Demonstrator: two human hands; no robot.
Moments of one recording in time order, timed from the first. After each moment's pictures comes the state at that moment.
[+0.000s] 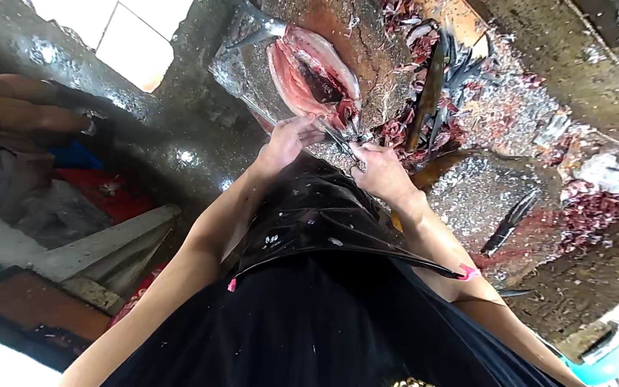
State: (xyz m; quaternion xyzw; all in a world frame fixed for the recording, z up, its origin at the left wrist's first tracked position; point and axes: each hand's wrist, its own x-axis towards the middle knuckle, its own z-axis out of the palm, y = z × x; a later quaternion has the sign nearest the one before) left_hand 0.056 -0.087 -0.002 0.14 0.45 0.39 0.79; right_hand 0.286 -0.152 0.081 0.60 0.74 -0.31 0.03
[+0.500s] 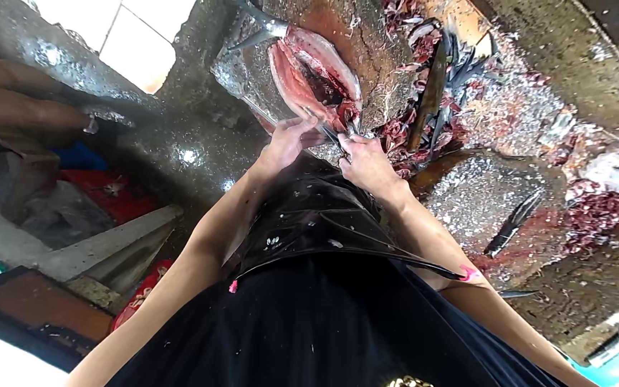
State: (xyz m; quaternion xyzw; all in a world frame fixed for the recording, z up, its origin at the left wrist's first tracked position) left_hand 0.052 -0.087 0.000 0.19 0.44 0.38 0.79; right_hand 0.260 -0.135 0.064 0.59 0.76 -0.29 0.02
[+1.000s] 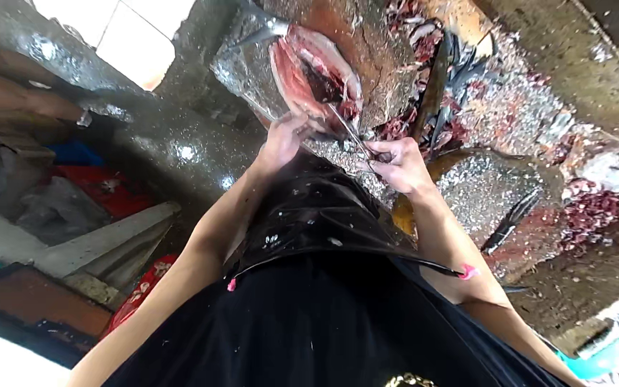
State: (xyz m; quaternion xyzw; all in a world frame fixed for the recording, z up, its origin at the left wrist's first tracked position) left_hand 0.049 -0.090 -0.017 0.11 0.43 0.47 0.76; right_hand 0.317 -0.158 0.096 0.60 0.60 -0.49 -0.19
